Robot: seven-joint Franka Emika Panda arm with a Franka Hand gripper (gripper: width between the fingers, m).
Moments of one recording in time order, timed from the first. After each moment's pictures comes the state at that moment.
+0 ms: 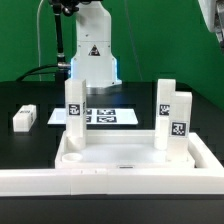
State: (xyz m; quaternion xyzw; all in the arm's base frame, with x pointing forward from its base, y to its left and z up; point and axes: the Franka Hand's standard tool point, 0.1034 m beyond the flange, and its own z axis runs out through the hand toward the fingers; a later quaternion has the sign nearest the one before) arm 0.652 0.143 0.197 -0.56 0.80 -0.04 0.20
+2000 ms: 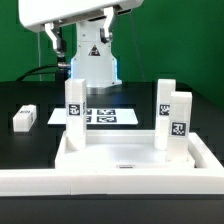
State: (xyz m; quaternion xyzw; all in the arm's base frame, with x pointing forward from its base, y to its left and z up) arm 0.559 -0.049 0.188 -0.96 0.16 -0.20 0.06
